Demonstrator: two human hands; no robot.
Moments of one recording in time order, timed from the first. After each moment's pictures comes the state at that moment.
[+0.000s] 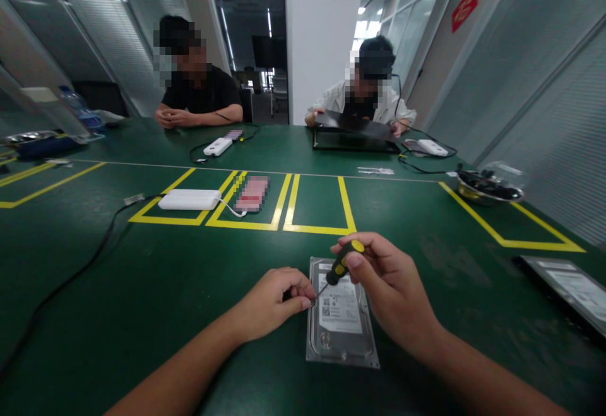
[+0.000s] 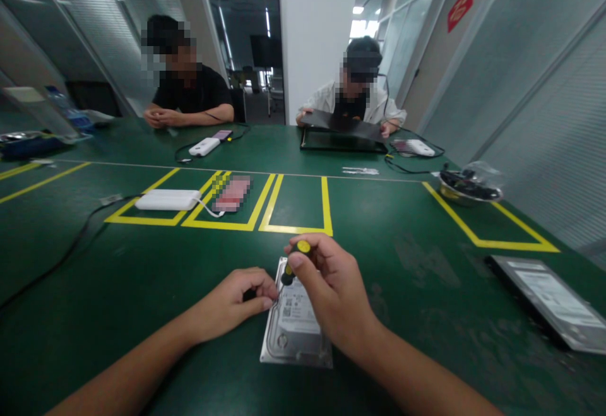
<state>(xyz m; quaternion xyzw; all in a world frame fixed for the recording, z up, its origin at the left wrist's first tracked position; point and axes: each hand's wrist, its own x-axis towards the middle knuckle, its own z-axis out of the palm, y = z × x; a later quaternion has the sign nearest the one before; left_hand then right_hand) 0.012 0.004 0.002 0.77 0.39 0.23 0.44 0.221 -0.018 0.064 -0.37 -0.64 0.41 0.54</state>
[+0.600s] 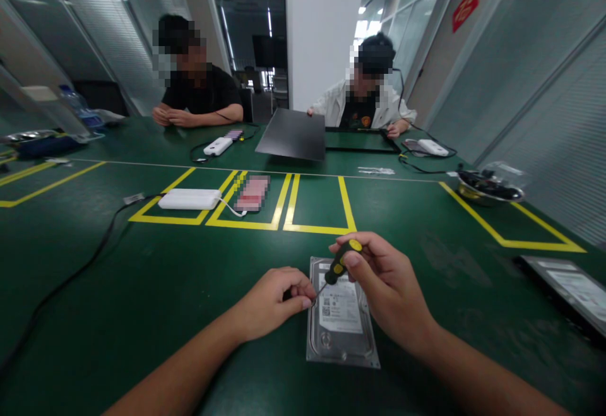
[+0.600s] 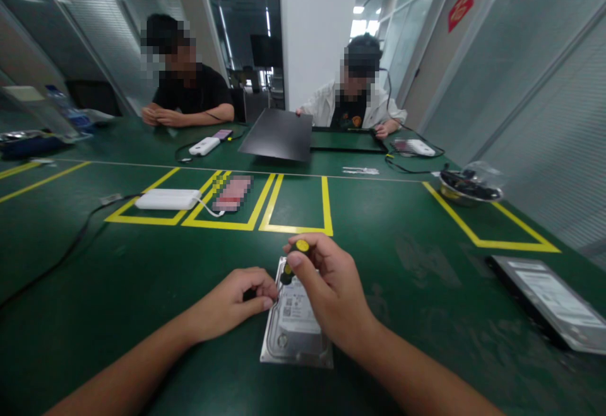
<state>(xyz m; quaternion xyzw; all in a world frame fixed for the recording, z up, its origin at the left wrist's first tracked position) 0.013 0.004 0.003 0.77 0.39 0.22 0.44 0.221 -0.015 0.056 -0.35 -0.65 0.40 0.54</state>
